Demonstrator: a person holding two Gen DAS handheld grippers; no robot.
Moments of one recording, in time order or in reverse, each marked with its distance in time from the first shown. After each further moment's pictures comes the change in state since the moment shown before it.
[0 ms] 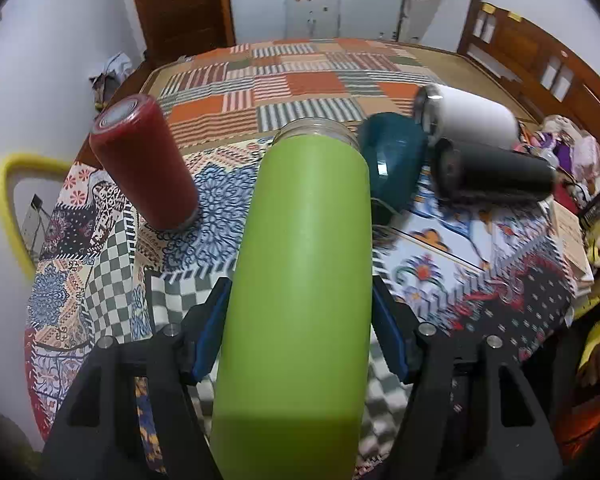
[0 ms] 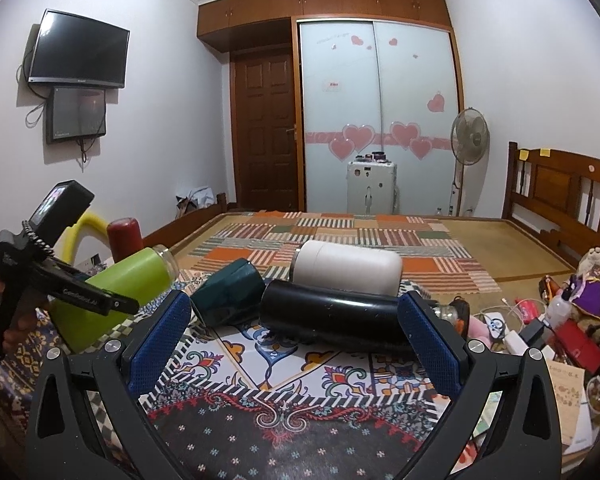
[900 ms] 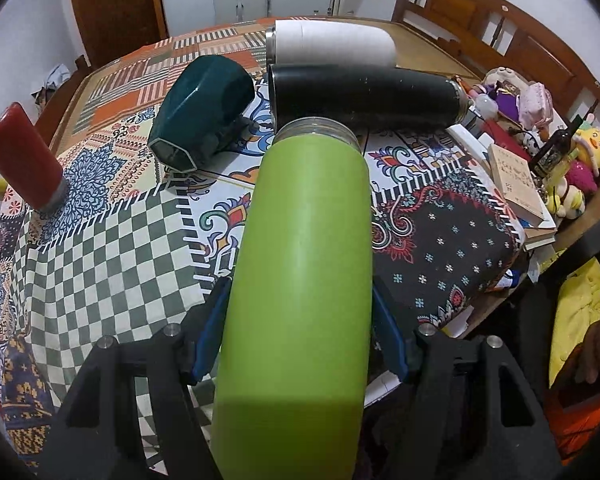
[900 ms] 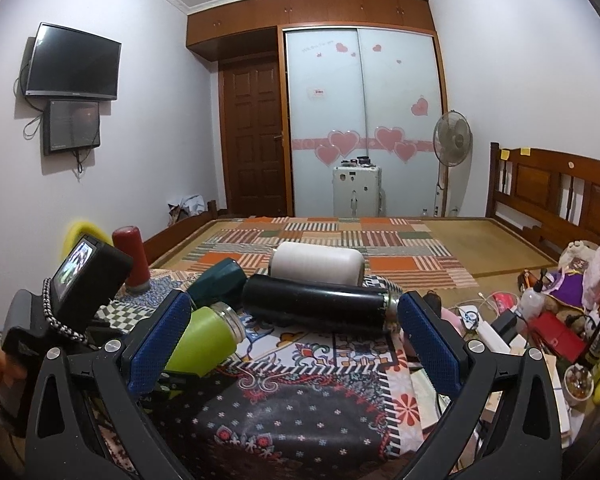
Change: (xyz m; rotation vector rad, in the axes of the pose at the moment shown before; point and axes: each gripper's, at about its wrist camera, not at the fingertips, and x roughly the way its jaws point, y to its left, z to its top) left arm 0.021 -0.120 -0.038 0.111 0.057 -0.145; right arm -0.037 -0.025 -0.013 0.029 -0.003 -0.036
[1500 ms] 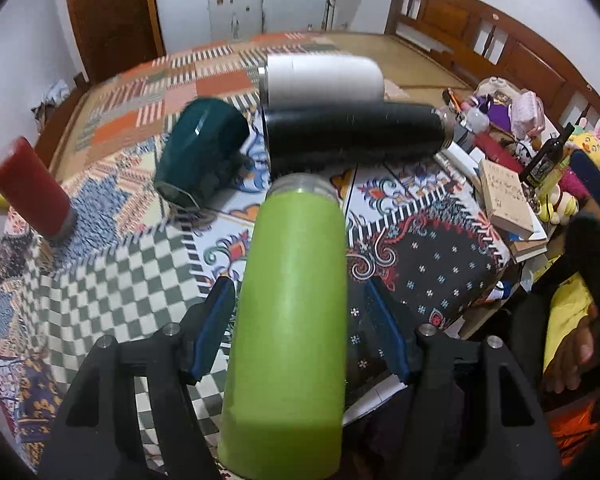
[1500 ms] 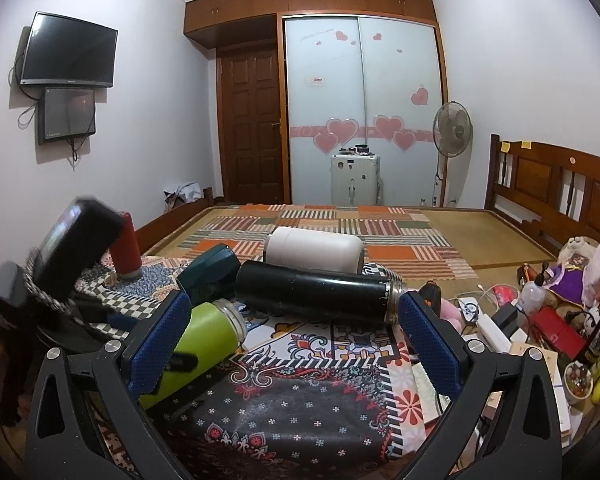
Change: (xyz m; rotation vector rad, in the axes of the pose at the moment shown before) left arm -0.026 -0.003 0.017 0.030 -0.065 -0.004; right arm 0.008 0.004 -0.002 -0.020 0.042 -0.011
